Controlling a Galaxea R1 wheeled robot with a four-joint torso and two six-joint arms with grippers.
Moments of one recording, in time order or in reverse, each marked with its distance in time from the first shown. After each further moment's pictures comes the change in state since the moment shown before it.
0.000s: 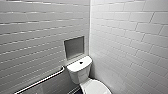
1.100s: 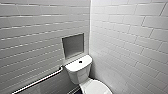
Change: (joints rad) left arm 0.005 -0.004 0.021 0.037 0.020 0.000; right arm -0.005 -0.057 0.094 0.001 0.004 0.000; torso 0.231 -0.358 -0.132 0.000
